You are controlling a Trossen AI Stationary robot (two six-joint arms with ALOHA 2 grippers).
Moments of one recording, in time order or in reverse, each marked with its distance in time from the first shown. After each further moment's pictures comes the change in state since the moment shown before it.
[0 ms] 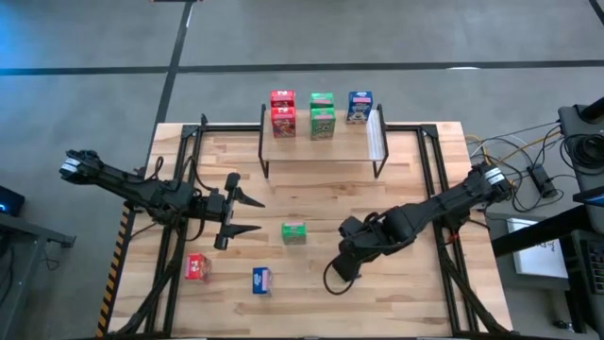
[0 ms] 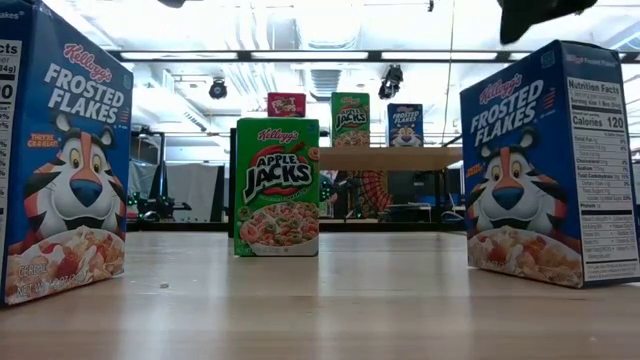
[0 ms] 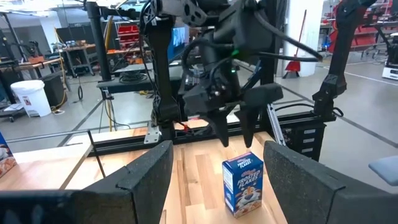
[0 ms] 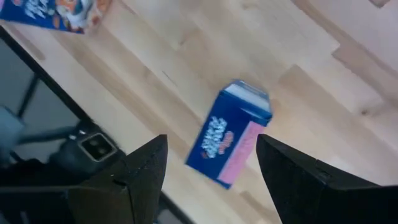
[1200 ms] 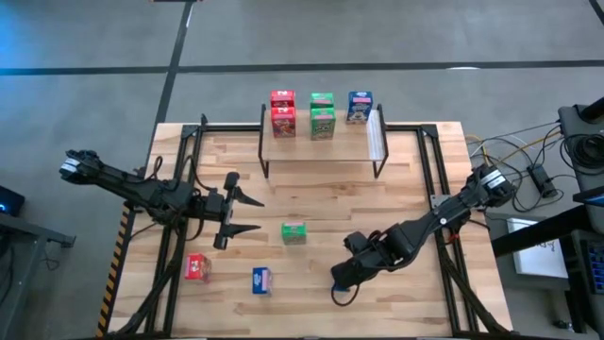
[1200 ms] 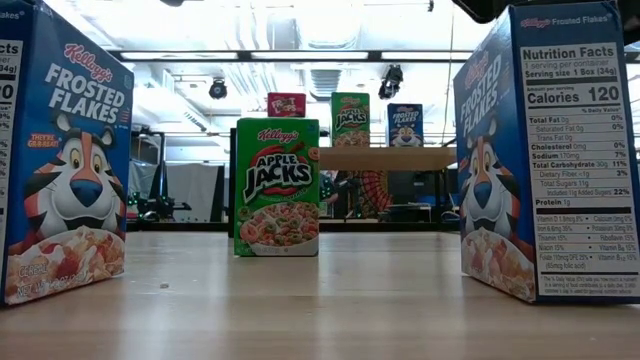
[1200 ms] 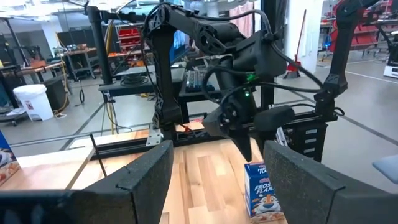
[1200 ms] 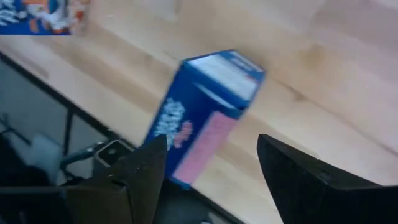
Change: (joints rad) left arm 0.000 -0.007 0.002 0.001 0.000 0.020; right arm 0.079 0.004 -0.182 0.254 -0.003 0.341
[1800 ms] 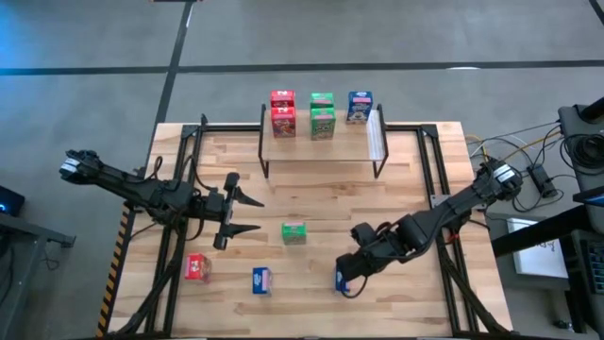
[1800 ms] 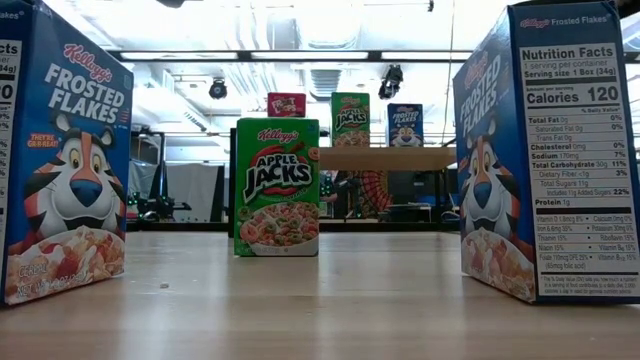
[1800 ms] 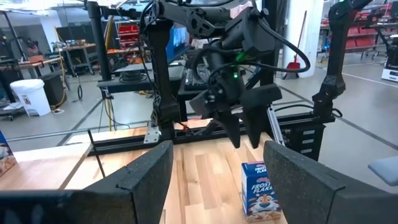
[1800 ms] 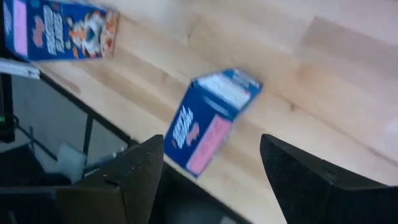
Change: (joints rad) left arm 0.000 -0.002 0.000 -0.008 0.000 -0.026; right arm -0.008 -0.095 0.002 -0.051 0.063 0.017
